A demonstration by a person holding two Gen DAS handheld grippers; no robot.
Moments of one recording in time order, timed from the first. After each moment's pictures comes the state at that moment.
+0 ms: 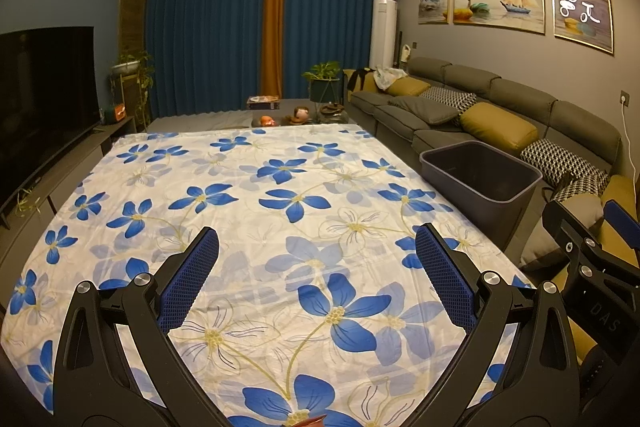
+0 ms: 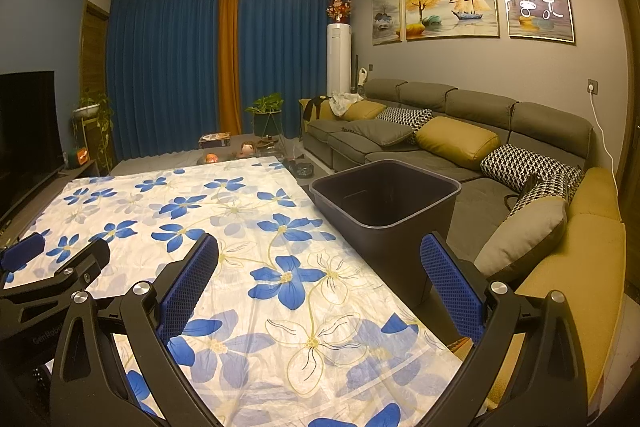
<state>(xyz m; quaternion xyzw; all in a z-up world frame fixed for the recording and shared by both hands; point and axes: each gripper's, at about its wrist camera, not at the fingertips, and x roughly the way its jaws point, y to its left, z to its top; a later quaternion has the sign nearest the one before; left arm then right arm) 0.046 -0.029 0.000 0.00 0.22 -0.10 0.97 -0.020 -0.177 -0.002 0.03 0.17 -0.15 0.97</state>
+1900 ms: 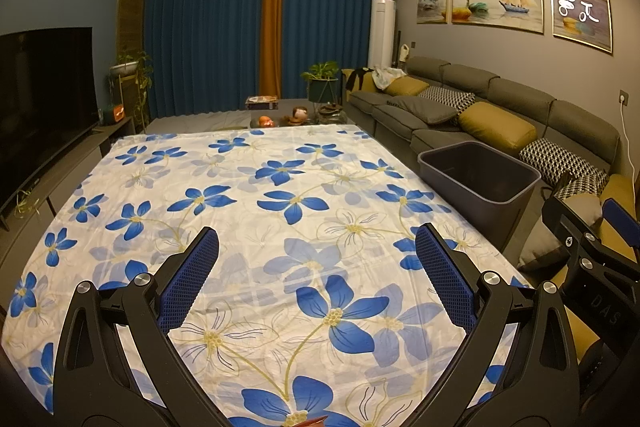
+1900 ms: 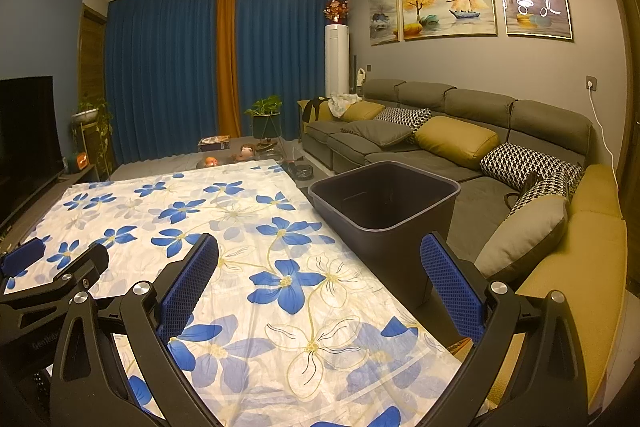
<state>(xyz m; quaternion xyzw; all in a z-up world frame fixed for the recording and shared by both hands) 0.047 -0.031 0.001 0.01 0.22 -0.10 0.97 -0.017 -0.177 0.004 0.03 0.16 -0.15 0.97</state>
